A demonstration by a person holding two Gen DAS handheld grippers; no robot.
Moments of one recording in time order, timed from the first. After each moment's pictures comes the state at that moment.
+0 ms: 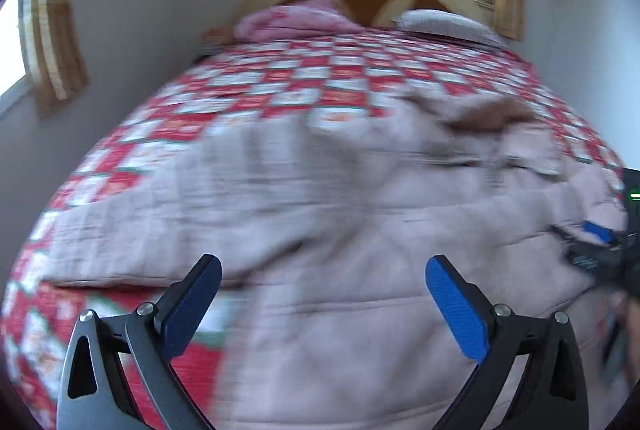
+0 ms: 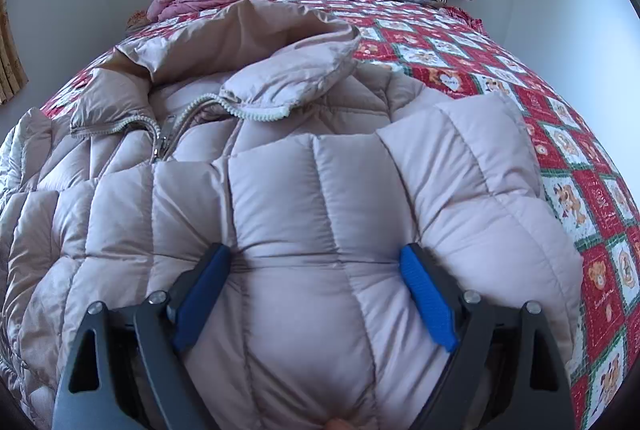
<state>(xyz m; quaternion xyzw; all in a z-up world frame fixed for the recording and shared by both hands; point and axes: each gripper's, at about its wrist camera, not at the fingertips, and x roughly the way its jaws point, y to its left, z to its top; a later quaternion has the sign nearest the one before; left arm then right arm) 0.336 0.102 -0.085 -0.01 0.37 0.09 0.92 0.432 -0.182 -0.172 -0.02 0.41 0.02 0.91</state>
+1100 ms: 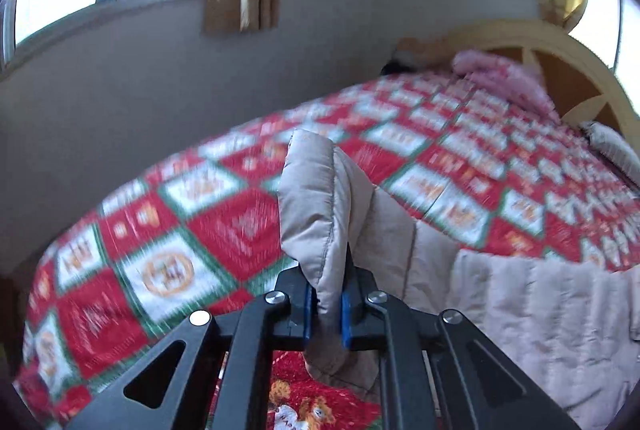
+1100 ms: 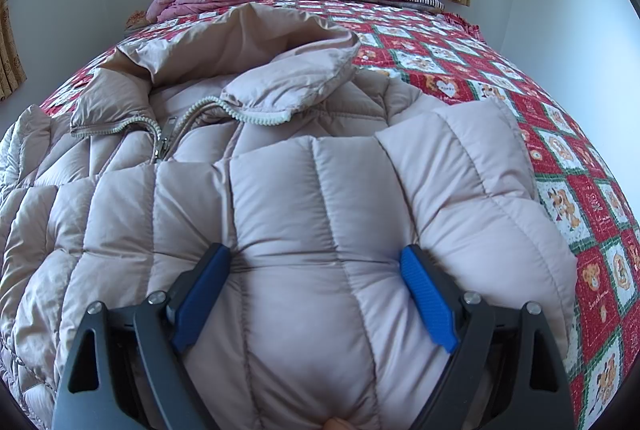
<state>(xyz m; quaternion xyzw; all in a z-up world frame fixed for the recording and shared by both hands) 0.320 0.398 -0.083 -0.16 0.30 0.33 0.88 0.428 -0.180 -0.170 -0.02 0.41 0.01 0.91</state>
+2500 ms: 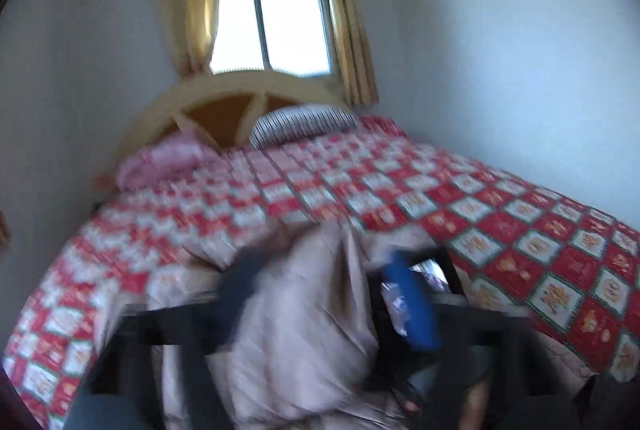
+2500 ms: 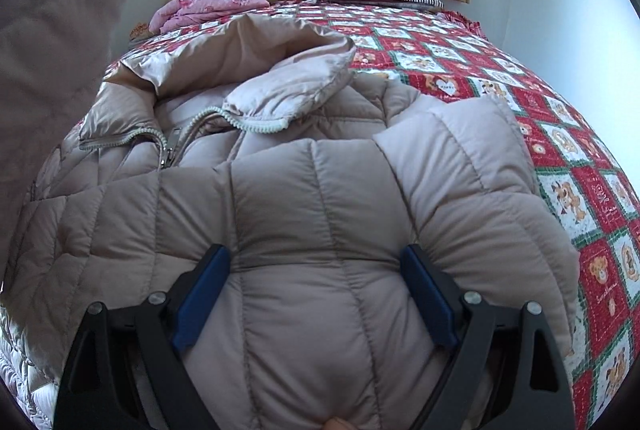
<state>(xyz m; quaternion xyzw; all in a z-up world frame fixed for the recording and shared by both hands) 0.301 -0.104 -0.002 0.09 0.15 -0.13 0.98 0.428 -0.187 -0.169 0.00 0.40 0.03 0.92</state>
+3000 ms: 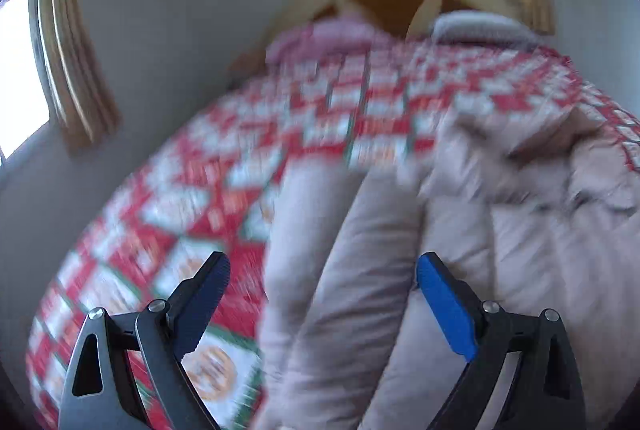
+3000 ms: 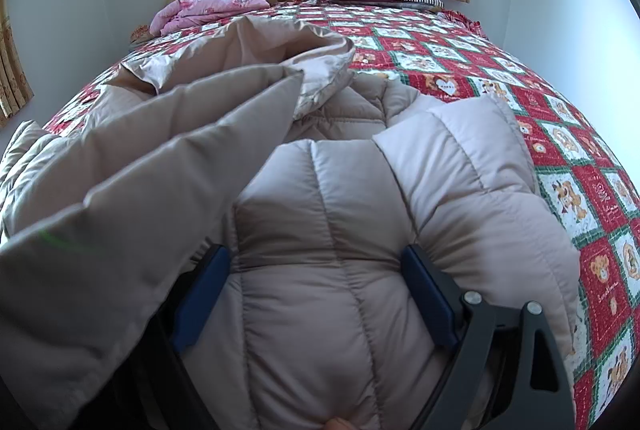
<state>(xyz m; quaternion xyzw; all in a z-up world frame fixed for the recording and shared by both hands) 0.428 0.095 -0.120 0.04 0.36 0.14 0.92 0.428 -0.189 -0.170 0.00 0.40 0.03 0.92</state>
